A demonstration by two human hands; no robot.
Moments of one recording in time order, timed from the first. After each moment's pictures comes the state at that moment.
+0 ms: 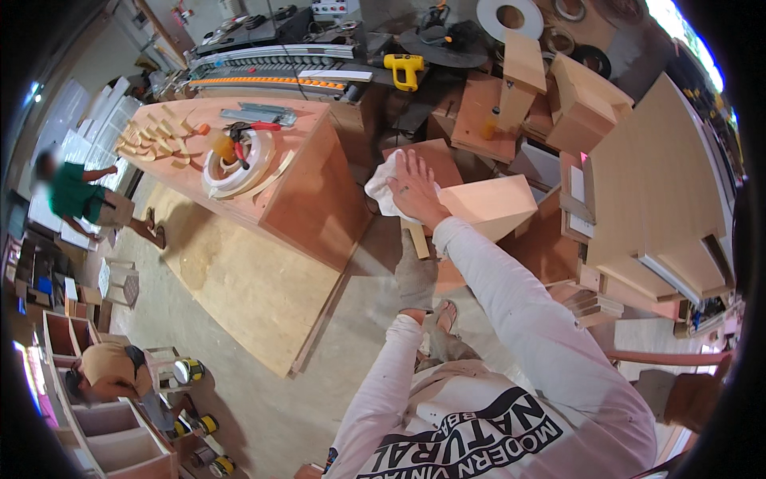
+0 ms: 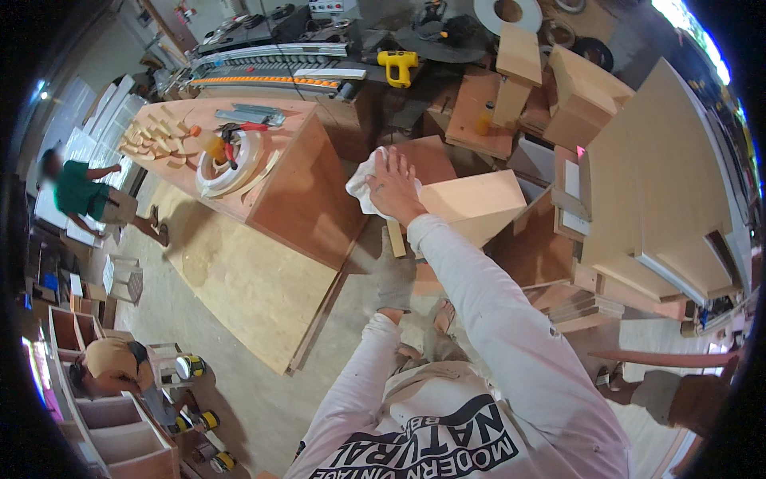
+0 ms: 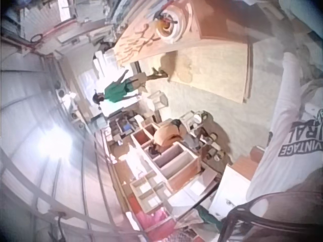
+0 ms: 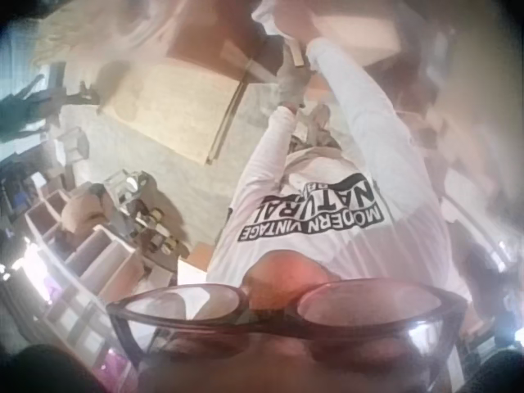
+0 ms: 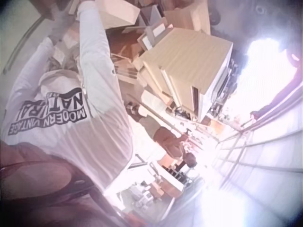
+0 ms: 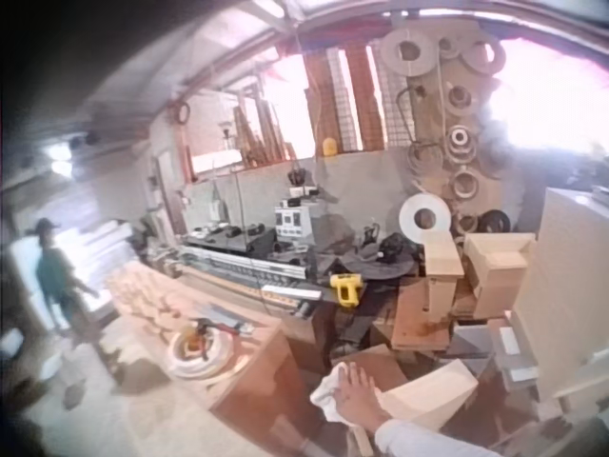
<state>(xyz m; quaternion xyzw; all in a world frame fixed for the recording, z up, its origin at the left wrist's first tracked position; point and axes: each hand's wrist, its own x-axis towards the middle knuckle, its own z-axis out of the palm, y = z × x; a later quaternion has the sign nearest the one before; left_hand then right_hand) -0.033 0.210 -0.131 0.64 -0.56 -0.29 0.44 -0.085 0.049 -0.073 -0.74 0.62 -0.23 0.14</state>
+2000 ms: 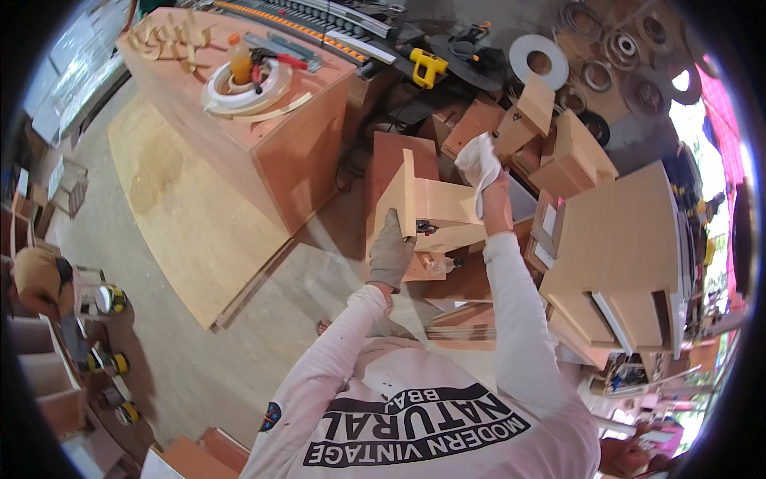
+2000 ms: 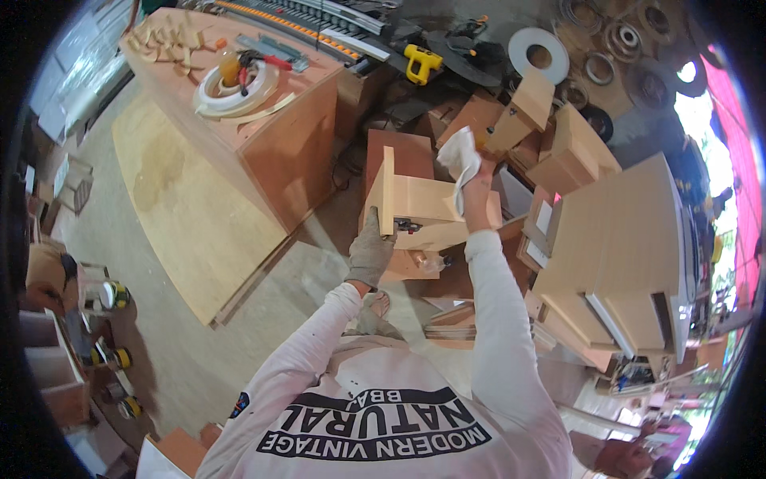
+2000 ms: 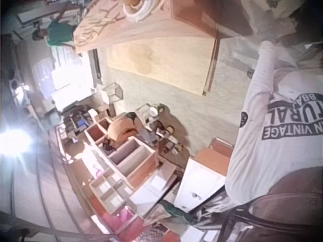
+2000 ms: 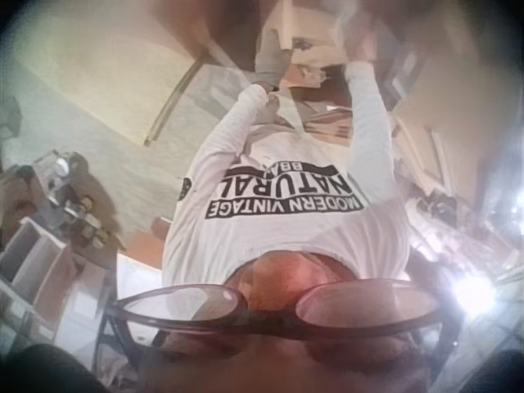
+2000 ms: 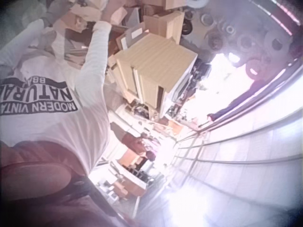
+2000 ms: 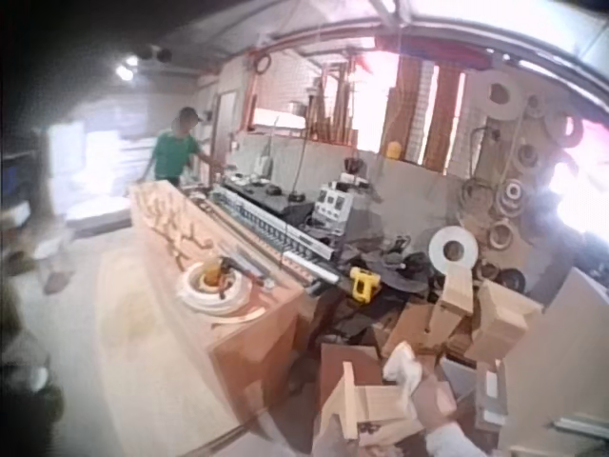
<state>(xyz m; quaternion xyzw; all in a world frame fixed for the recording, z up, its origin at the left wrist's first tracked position) -0.028 0.221 -0.116 0.68 -0.53 -0.35 0.37 -0.243 0.061 -0.060 -0.53 0.47 -0.61 0.36</state>
